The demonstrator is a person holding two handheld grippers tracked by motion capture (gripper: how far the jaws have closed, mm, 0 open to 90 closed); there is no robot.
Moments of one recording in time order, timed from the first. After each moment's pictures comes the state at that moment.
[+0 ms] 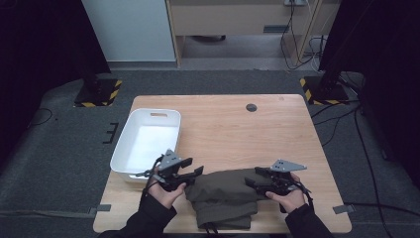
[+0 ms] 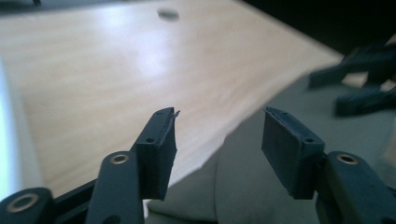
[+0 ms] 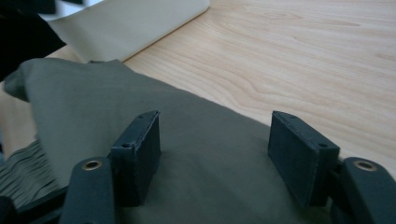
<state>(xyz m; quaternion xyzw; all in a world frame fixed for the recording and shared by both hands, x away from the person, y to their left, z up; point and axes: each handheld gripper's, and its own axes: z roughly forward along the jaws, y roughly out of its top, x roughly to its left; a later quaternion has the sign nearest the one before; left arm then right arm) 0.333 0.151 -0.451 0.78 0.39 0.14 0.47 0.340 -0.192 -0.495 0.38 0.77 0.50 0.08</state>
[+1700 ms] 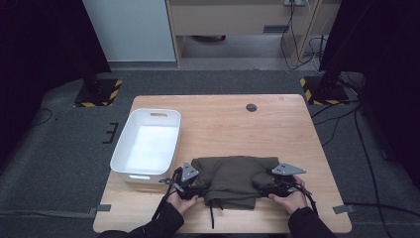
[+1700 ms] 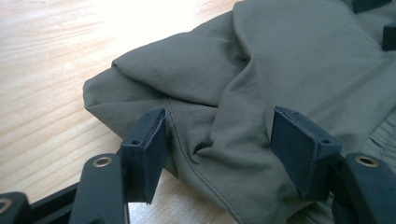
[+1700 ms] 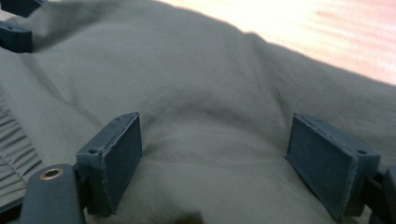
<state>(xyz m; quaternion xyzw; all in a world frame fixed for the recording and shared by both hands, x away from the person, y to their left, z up) 0.335 0.127 -0.518 0.80 0.40 0.16 0.41 0.349 -0.210 -0.532 0.40 0.79 0.44 0.15</state>
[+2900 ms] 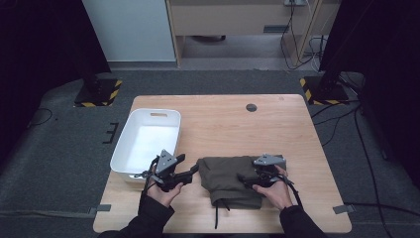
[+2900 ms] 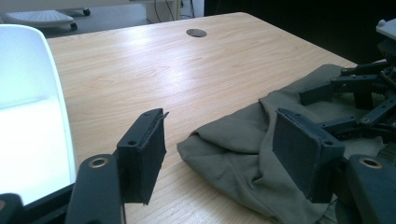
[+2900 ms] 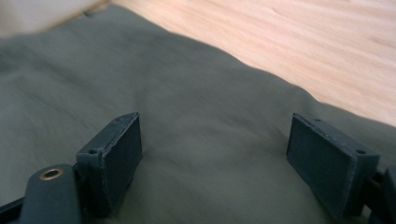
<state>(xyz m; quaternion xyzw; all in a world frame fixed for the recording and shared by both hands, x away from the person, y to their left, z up) 0.337 0.170 -0.461 0.74 0.40 0.20 0.50 0.377 -0.163 -0.526 0.39 0.80 0.43 0.13</state>
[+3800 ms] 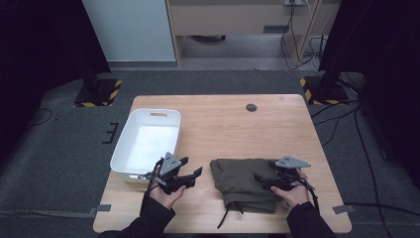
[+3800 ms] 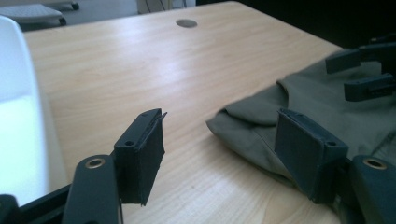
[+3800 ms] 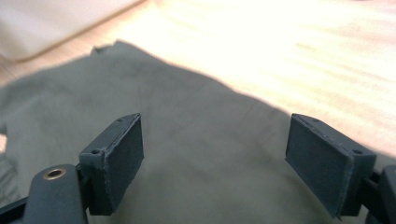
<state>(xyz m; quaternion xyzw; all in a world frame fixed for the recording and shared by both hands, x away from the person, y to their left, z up) 0.335 0.166 -0.463 0.75 0.39 0.19 0.49 0.360 -0.215 -0.511 0.41 0.77 0.46 0.15</state>
